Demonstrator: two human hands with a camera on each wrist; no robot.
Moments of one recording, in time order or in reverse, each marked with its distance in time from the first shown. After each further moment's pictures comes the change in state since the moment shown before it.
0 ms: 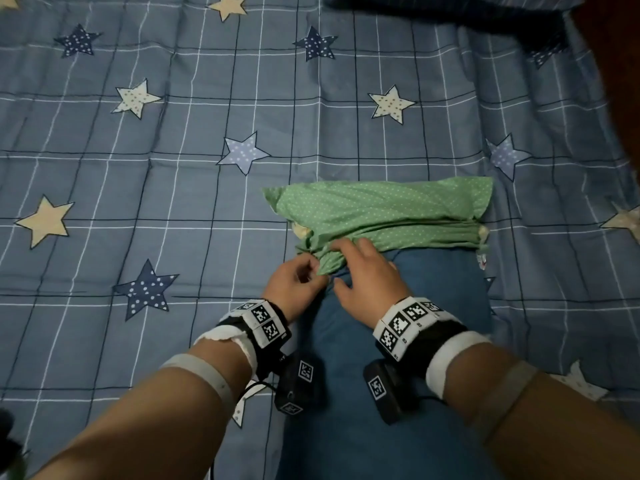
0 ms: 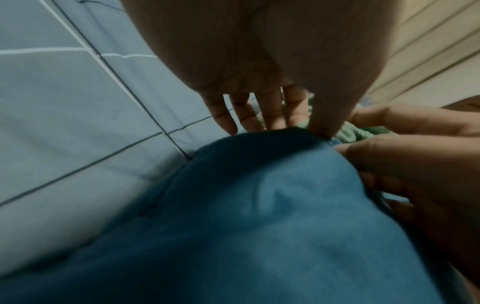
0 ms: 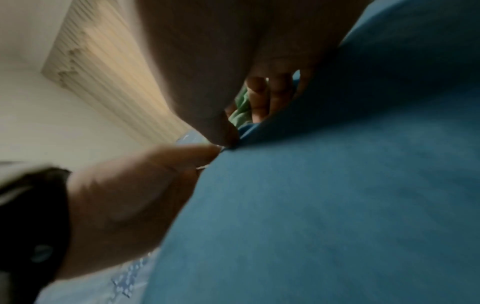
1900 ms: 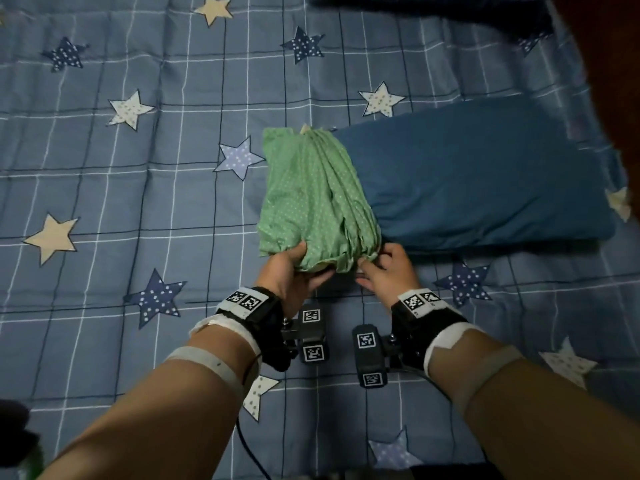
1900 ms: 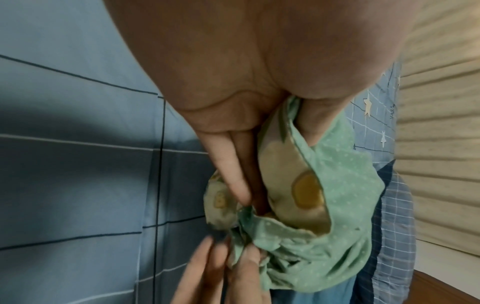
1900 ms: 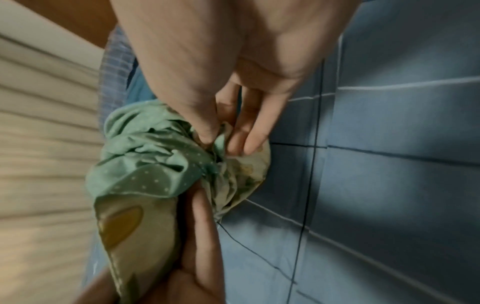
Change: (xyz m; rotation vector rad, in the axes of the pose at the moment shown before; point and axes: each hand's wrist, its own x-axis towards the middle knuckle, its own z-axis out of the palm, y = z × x) left_hand 0.003 0.058 -0.017 -1.045 0.036 -0.589; right_hand 0.008 0.023 0.016 1.124 0.212 0.557
